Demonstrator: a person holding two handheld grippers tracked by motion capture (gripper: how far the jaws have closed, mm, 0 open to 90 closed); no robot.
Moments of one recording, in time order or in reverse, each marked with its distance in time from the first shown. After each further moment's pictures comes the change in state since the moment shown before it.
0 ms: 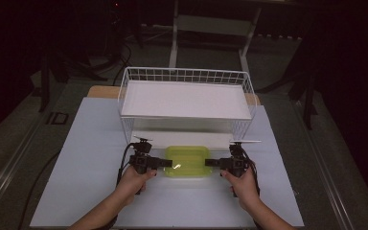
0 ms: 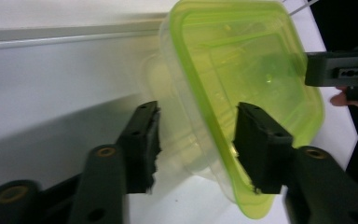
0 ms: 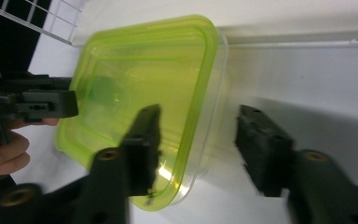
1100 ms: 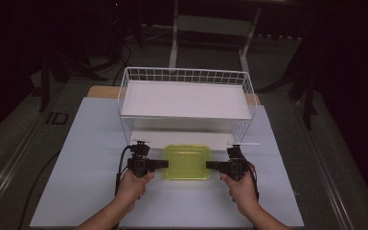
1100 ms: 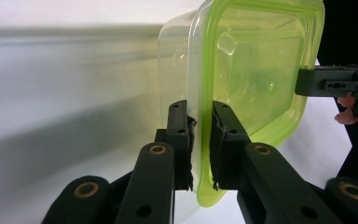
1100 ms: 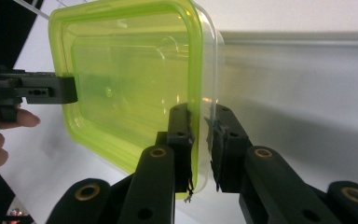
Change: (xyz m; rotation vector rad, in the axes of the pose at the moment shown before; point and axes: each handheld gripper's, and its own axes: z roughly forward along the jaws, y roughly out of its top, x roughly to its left) left arm -0.020 -0.009 -0.019 -0.064 0.030 -0.007; right arm 0.027 -0.010 -0.012 -0.028 -0.059 -0.073
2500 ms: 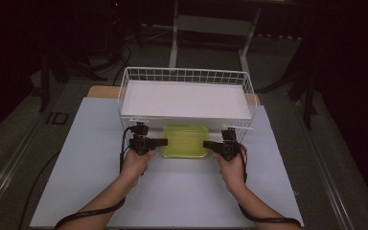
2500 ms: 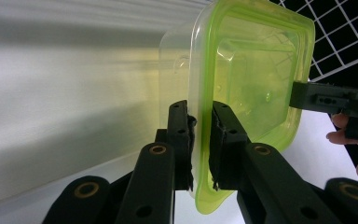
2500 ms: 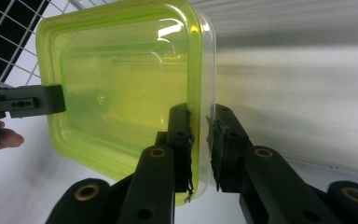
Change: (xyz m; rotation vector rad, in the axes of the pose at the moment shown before) left arm 0.033 0.053 0.021 -0.103 -0.017 0.001; right arm -0.007 0.049 0.031 -0.129 -0.080 0.008
